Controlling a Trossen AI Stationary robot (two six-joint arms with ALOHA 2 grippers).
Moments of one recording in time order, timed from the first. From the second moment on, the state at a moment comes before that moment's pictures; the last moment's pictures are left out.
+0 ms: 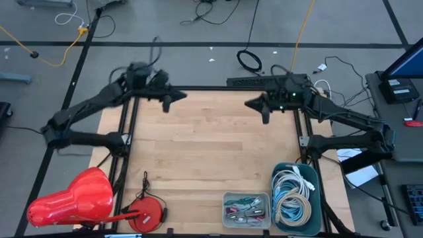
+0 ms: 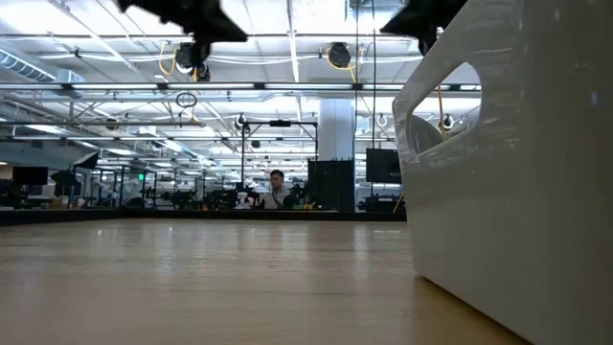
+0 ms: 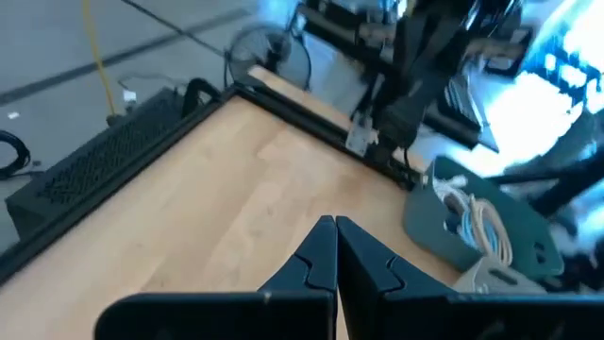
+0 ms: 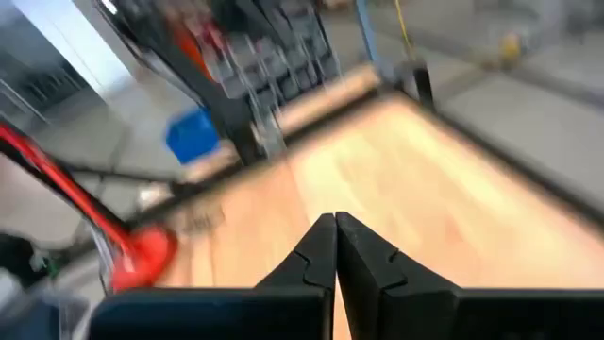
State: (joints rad) left arm 0.59 1.11 1.09 -0.36 0.46 -0.23; right arm -0.43 1.00 0.95 -0.21 -0.29 0.34
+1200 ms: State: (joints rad) left arm 0.49 0.51 0.16 -0.10 0.13 -0.56; right arm -0.23 0.28 0.12 -0.12 0.00 0.62
